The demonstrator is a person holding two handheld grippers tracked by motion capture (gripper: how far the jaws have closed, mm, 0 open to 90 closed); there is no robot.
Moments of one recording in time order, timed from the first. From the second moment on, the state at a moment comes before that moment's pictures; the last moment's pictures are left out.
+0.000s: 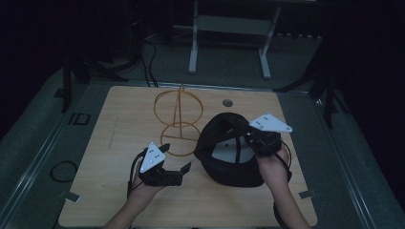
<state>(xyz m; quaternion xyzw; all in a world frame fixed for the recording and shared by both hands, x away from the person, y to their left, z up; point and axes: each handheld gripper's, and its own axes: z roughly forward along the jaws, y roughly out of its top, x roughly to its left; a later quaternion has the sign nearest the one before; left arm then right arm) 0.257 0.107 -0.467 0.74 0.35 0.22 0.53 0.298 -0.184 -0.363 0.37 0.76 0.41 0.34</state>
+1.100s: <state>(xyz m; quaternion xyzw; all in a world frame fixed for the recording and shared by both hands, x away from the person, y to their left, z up) 0.283 0.066 -0.434 0.73 0.36 0.22 0.54 0.279 -0.169 -0.372 0.33 0.78 0.42 0.32</state>
